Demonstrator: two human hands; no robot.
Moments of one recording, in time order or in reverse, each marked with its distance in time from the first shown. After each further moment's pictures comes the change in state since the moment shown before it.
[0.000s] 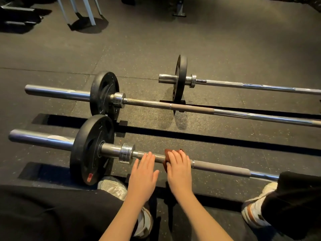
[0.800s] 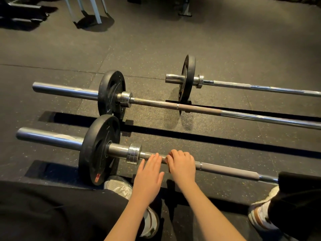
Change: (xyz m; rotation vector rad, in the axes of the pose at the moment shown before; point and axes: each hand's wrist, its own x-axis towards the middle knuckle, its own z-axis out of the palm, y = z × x) left_hand -0.002 -0.011 -0.003 -0.003 -0.002 0.047; right_hand 0.026 -0.015 -0.002 -0.077 -0.042 0.008
